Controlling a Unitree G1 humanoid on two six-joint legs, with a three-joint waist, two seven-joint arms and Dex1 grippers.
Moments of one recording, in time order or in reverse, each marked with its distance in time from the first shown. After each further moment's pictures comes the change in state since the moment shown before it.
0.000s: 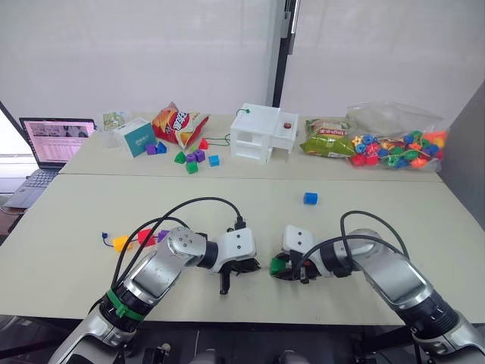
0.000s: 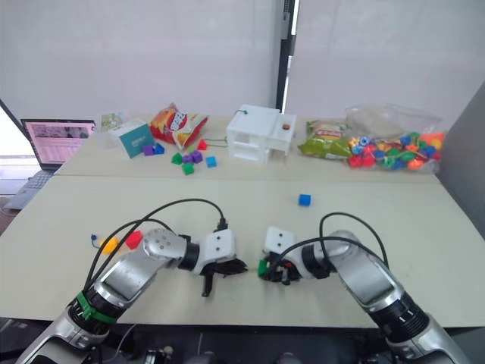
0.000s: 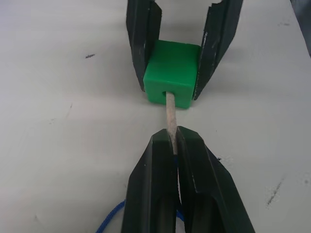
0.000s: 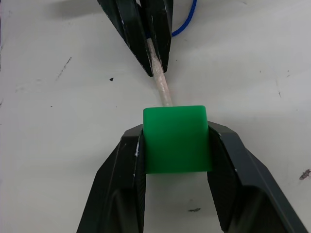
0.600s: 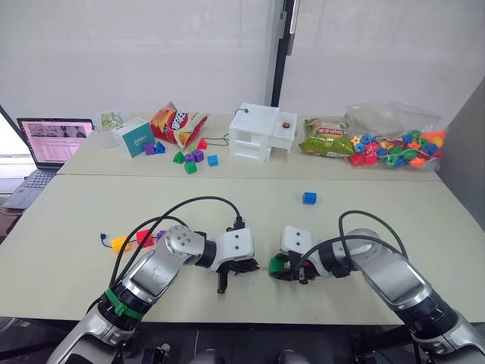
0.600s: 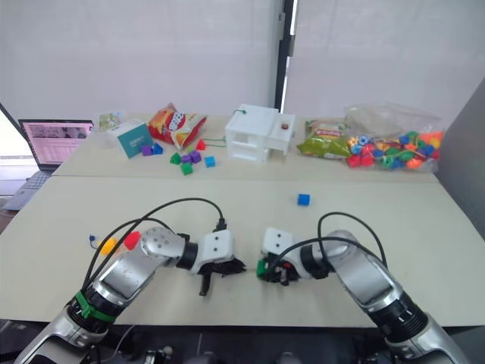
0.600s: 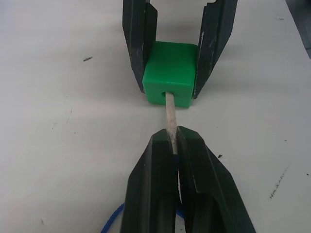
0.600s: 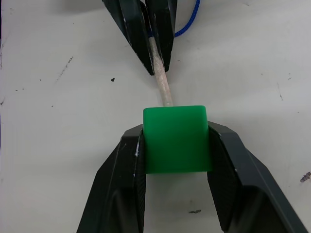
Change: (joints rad) left arm -0.003 -0.004 0.020 0.020 -0.027 -0.029 -0.042; right arm 0.004 -0.006 0.001 -0.007 0.001 0.001 -0.012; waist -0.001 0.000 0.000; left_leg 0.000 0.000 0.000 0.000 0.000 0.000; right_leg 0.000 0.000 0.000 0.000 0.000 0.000
